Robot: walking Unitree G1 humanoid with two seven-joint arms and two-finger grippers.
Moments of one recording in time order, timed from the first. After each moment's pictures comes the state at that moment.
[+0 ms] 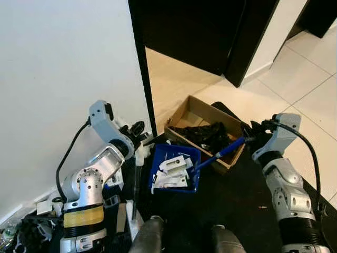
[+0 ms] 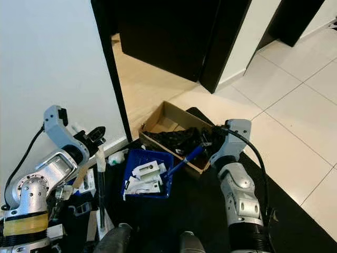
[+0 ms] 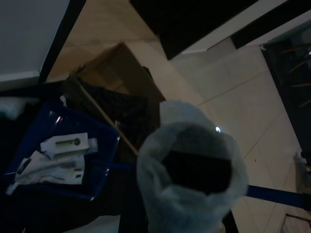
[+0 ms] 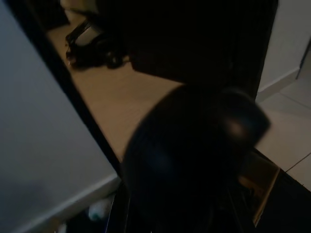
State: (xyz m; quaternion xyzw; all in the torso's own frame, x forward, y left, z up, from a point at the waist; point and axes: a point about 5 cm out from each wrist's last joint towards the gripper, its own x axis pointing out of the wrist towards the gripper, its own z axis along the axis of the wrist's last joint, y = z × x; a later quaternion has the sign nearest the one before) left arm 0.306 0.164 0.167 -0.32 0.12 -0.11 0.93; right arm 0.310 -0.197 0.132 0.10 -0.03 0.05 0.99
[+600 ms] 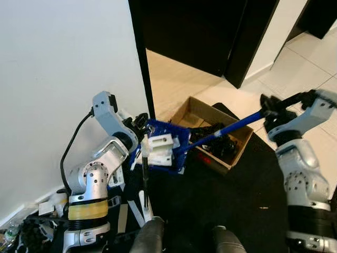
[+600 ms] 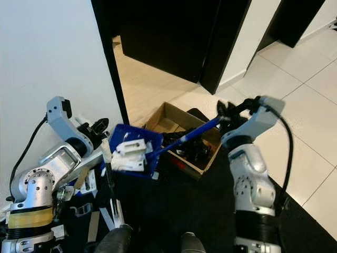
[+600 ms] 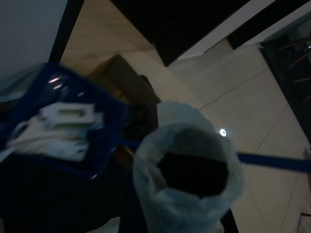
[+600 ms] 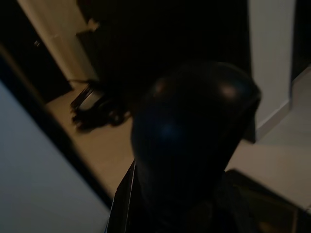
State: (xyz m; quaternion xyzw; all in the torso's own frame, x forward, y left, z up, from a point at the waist) left arm 0.312 0.154 0.168 -0.29 0.11 -0.12 0.94; right arm 0.321 -0.219 0.204 0.16 -0.13 0.01 0.98
